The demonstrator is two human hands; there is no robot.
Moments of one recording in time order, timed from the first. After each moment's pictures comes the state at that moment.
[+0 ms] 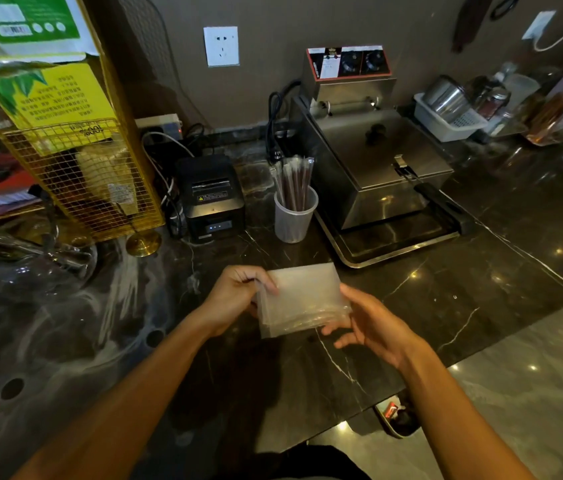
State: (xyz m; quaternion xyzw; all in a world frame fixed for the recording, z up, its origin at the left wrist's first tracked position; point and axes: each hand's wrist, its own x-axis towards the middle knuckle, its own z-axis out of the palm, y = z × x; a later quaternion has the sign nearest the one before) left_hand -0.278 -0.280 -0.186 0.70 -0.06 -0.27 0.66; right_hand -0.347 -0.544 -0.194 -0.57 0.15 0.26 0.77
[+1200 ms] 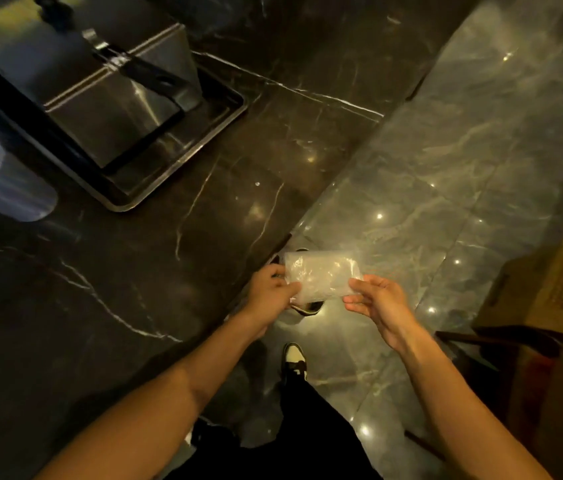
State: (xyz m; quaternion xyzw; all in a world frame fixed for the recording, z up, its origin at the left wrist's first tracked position) left_hand -0.448 -0.664 -0.324 0.75 -0.04 -0.45 0.48; right_hand -0.597 -0.825 -0.329 -0.46 0.52 -0.05 0.72
